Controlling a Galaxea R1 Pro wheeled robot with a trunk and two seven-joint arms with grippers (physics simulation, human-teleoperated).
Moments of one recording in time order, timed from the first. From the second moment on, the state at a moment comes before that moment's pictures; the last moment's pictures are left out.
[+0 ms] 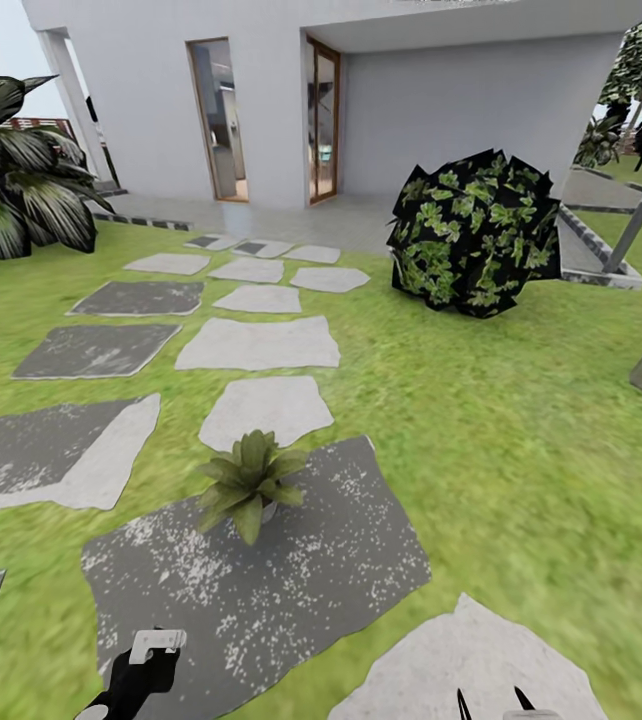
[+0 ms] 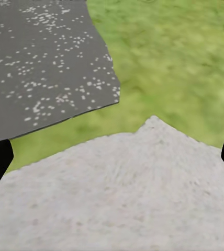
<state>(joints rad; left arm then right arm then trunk) -0.36 0.11 0.07 -0.40 -0.01 -0.19 -0.09 -0.18 -0.08 -0.02 -0.28 0.04 -0.82 -0.02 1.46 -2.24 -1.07</state>
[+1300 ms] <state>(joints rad) -0.36 0.11 0.07 -0.40 -0.01 -0.19 -0.09 -0.18 -0.08 -0.02 -0.28 0.05 -0.82 -0.02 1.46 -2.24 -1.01</state>
